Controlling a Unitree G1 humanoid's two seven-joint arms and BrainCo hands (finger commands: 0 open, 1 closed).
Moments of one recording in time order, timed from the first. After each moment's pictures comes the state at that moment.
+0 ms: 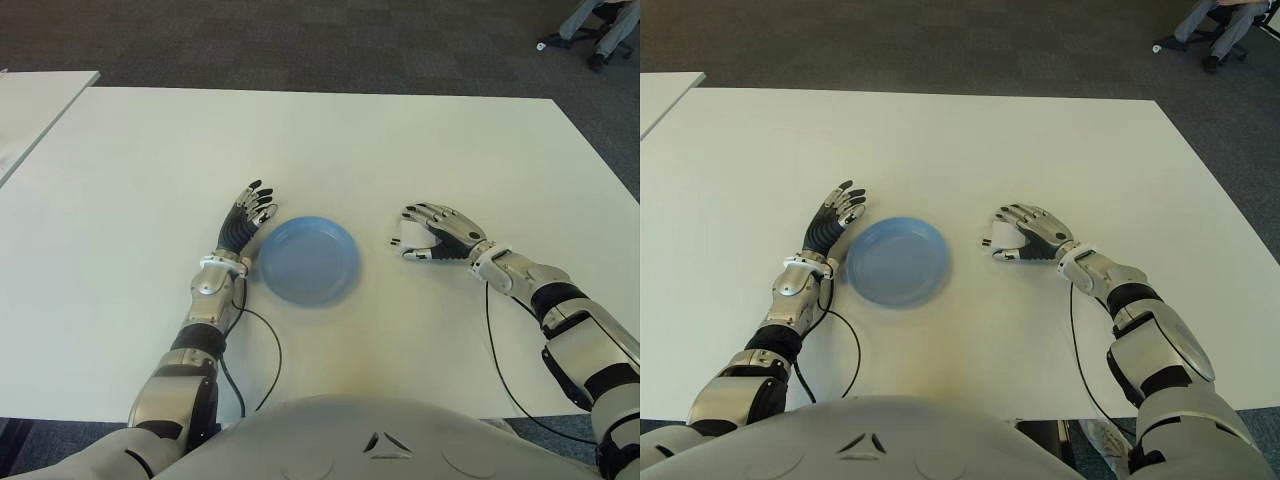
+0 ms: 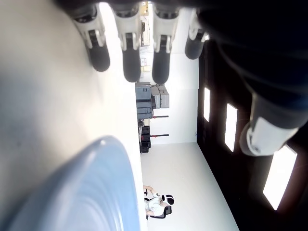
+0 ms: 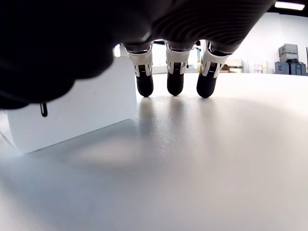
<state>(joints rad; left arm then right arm) -0.21 0.12 0.10 0.85 -0.06 -0.53 -0.21 -0.56 -0.66 0.69 1.14 -0.90 -0.67 -0.51</state>
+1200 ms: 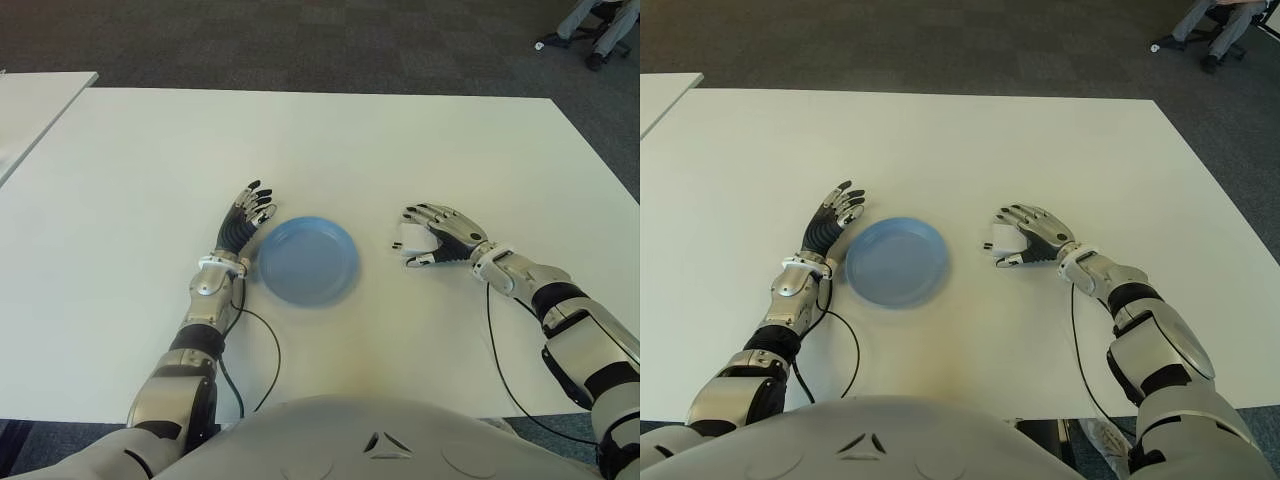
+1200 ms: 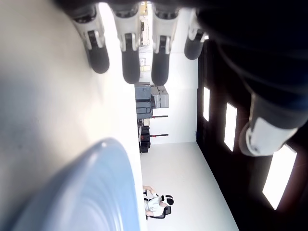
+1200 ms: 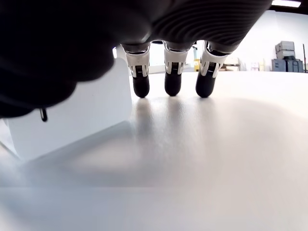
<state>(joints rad) -0.21 0.11 0.10 0.87 -0.06 -0.55 -0.21 -0.57 -0.65 0.67 1.17 -0.87 -0.69 -0.51</state>
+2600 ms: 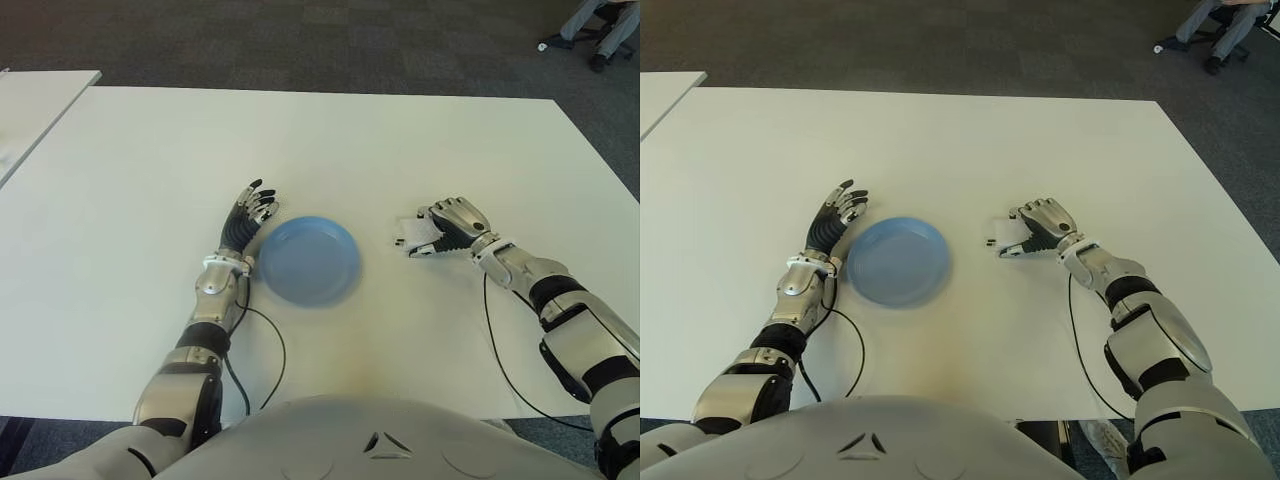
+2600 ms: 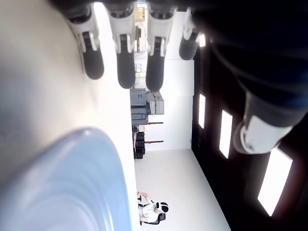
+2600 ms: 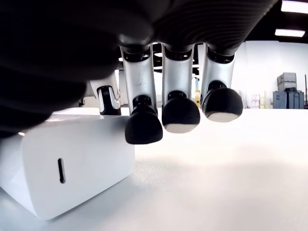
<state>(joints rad) -0.25 0.07 0.10 0.90 -0.05 -0.58 -0.18 -0.60 -0.65 0.69 1.15 -0.90 -0.64 -0.63</state>
